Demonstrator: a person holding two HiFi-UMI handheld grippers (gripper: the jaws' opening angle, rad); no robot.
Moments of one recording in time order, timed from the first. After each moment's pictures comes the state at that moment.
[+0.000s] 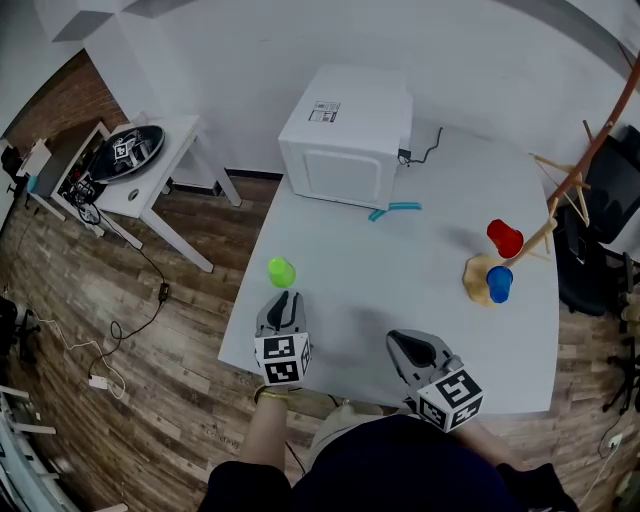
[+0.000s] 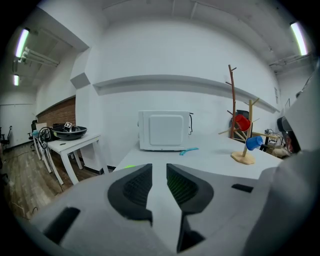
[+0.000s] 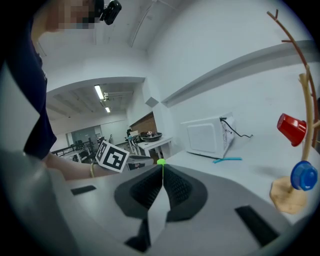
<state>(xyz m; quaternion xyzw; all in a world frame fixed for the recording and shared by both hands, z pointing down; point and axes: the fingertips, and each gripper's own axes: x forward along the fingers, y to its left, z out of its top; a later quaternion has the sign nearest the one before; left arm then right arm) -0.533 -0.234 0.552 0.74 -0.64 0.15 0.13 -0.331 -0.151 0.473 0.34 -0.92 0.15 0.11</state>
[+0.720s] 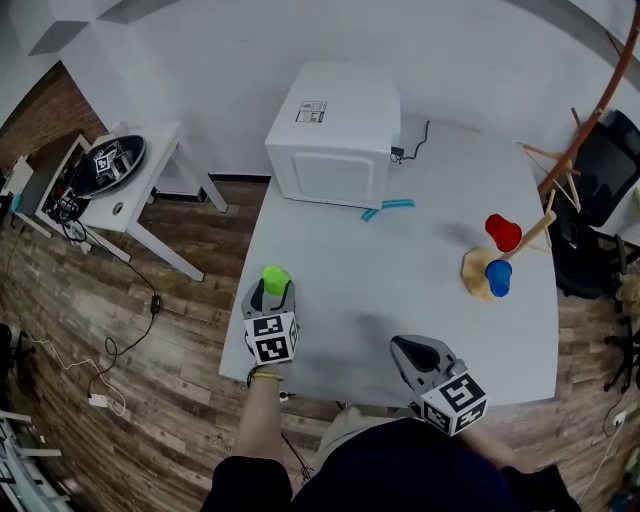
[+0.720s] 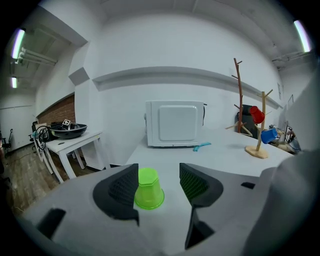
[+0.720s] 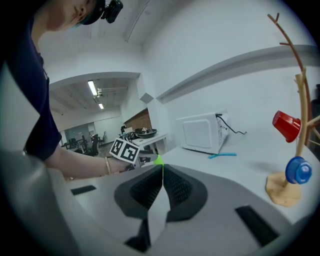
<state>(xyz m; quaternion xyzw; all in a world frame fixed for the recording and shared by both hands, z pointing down) -0.578 -0.293 0.586 0.73 -0.65 0.17 0.13 -0.334 -0.151 0.485 0.37 -0.90 0.16 0.13</state>
